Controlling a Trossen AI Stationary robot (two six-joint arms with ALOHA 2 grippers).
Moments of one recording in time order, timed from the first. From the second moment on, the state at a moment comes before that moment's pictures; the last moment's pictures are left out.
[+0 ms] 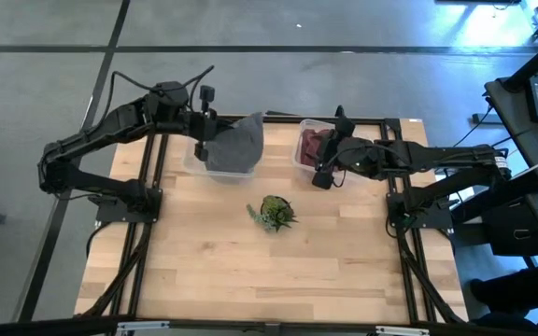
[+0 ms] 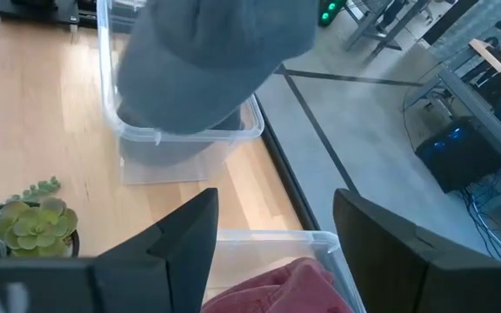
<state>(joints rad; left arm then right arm) 0.40 1.13 1.35 -0.64 0.07 0.88 0.02 1.23 1.24 -0.57 0.60 -0.14</state>
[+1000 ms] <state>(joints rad) 0.37 1.23 1.39 -0.71 0.01 0.28 0.00 1.23 1.24 -0.57 0.60 -0.14</state>
